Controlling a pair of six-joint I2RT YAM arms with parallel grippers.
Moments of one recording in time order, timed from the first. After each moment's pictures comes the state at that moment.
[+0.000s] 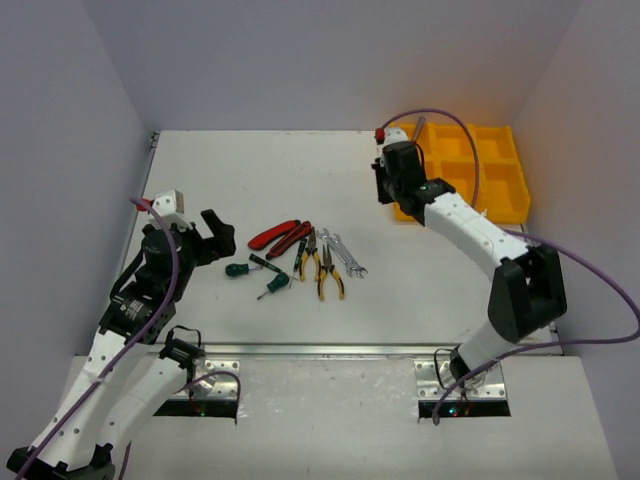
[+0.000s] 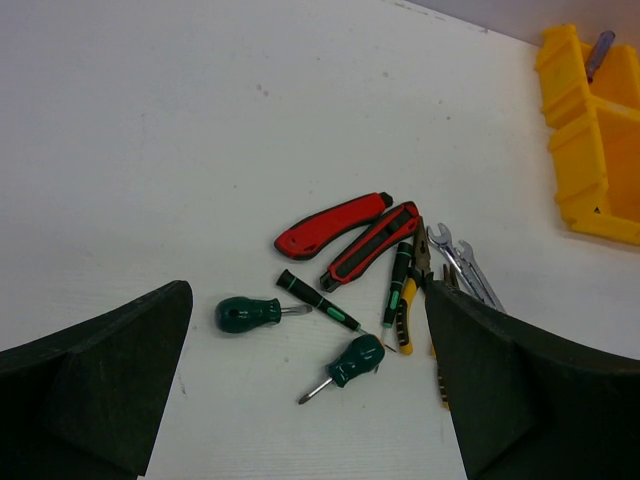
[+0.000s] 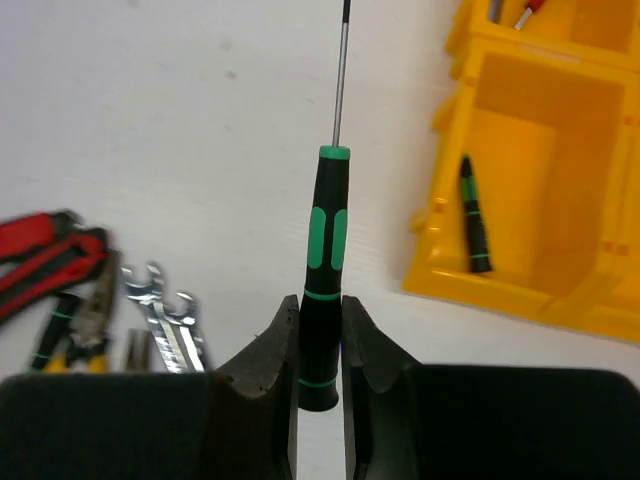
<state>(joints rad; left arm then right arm) -0.34 0.60 0.76 -0.55 -0.31 -0.44 0.52 1.55 1.17 -0.25 0.28 0.18</state>
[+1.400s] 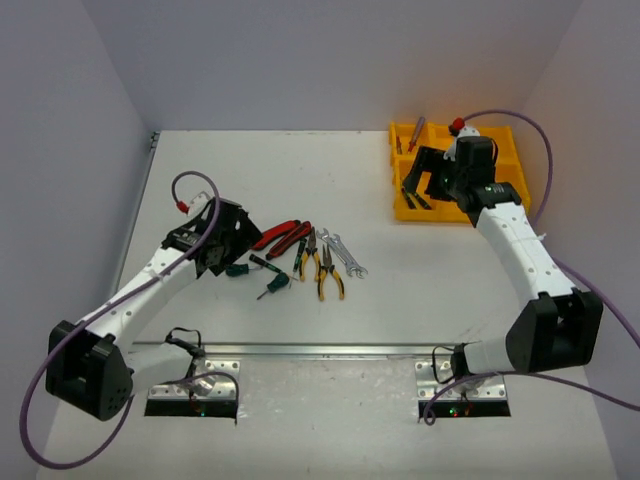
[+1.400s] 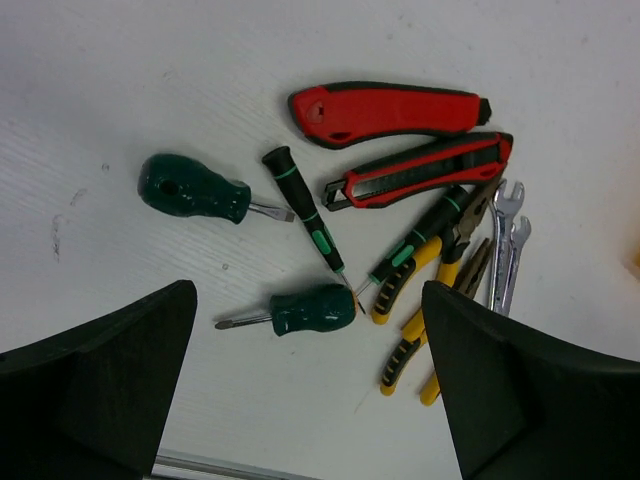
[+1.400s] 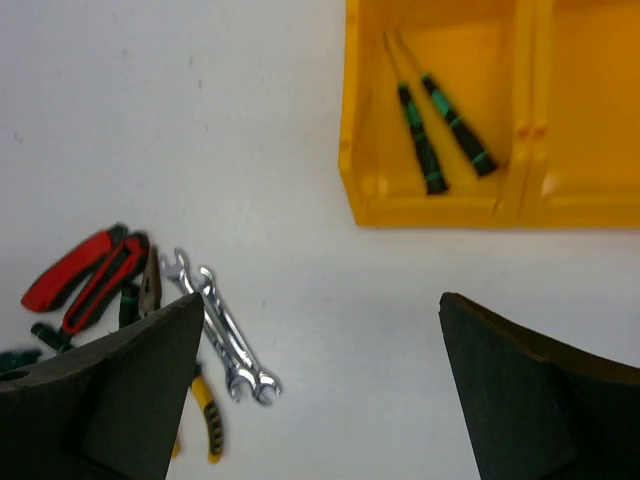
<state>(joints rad) -0.35 1.13 0.85 -0.67 -0.28 -1.01 0.12 1.40 1.19 -0.41 -0.06 0.30</state>
